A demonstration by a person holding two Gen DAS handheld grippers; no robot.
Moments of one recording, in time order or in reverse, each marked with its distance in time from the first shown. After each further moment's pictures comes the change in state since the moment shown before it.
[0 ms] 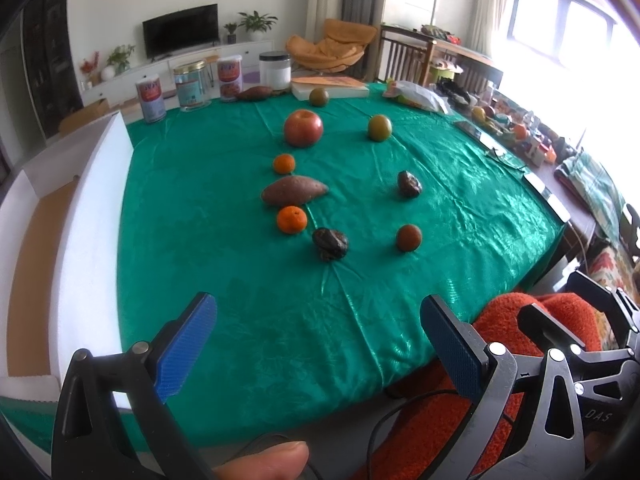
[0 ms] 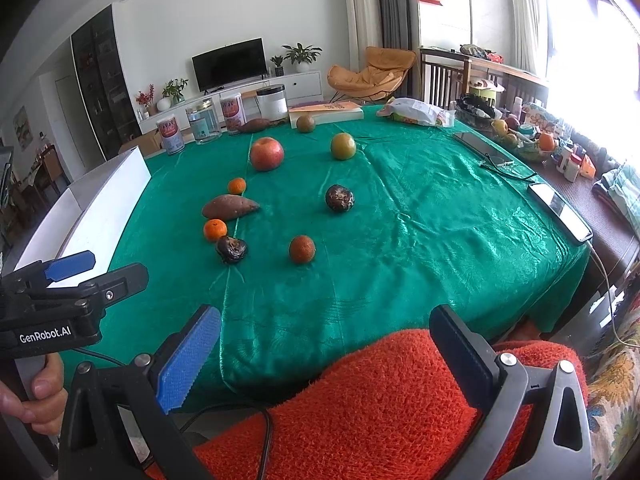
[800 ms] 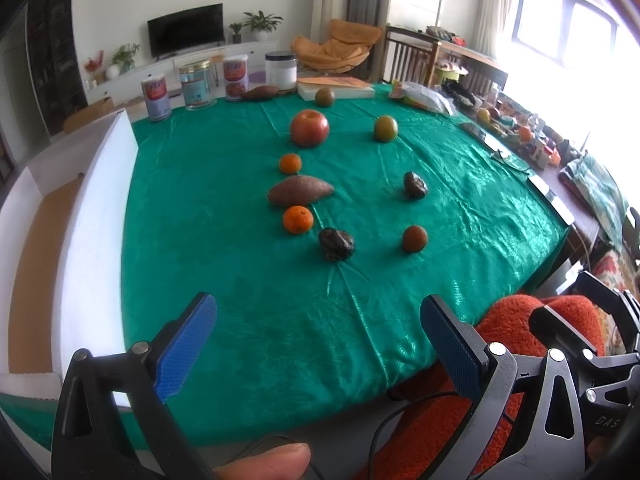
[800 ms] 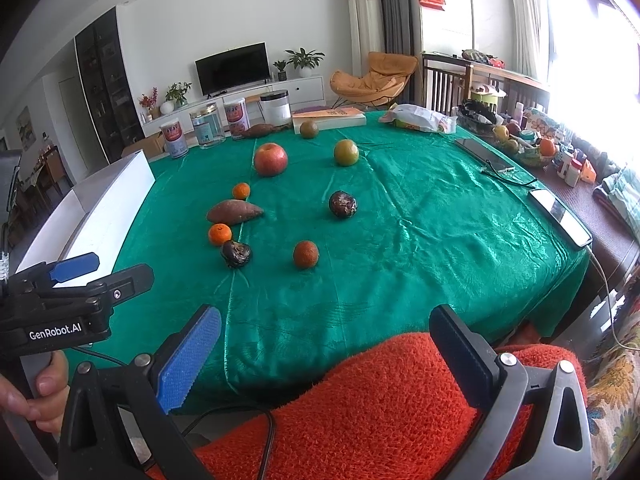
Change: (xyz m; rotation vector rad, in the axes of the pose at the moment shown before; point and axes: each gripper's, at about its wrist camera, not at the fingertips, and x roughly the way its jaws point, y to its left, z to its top) left arm 0.000 0.004 0.001 -0.012 0.004 0.011; right arm -0.006 0.002 0.001 -0.009 -0.022 0.008
